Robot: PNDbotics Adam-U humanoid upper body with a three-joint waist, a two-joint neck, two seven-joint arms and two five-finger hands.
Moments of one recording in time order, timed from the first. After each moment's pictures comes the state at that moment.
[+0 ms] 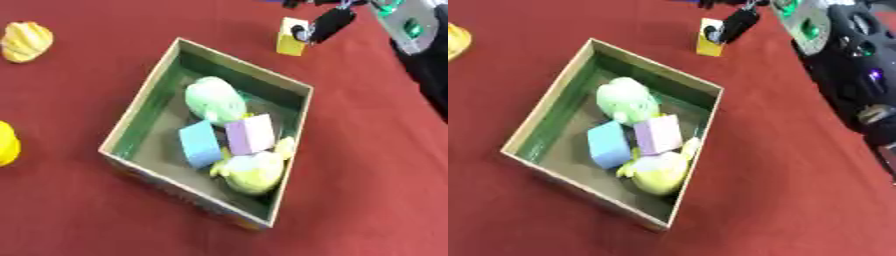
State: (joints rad) left arm -0.35 0.54 0.11 -1.98 0.00 -0.14 0.15; right arm -1.10 -0.66 0.30 -1.16 0.76 -0.01 0.78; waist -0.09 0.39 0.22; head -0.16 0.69
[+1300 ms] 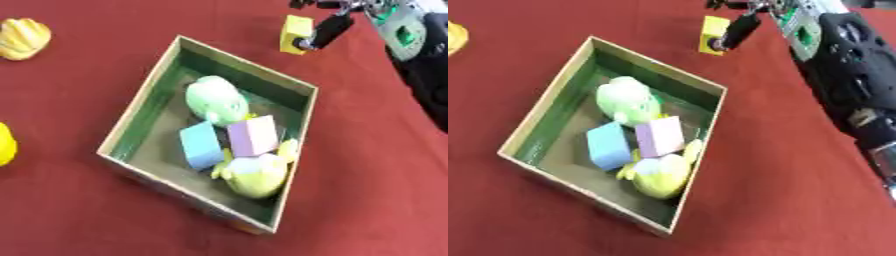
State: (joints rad) left arm -0.35 0.54 0.11 -1.98 0.00 -0.14 0.16; right arm -1.12 -0.63 0.27 -1.08 0.86 -0.01 0.72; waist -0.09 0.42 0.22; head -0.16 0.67
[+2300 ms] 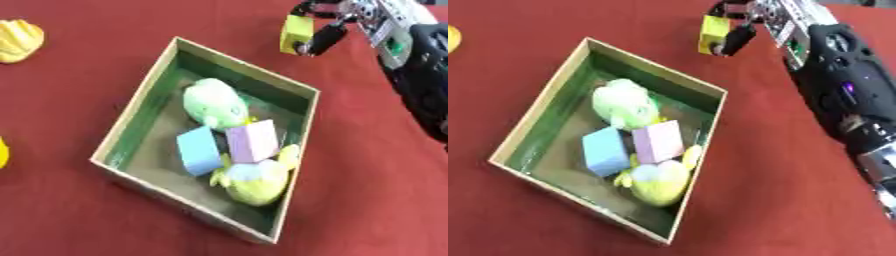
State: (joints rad) left arm -0.35 0.54 0.11 -1.98 0.01 -0.14 0.16; right arm -1.13 -0.60 0.24 -1.02 0.92 0.01 0.68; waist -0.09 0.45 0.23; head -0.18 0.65
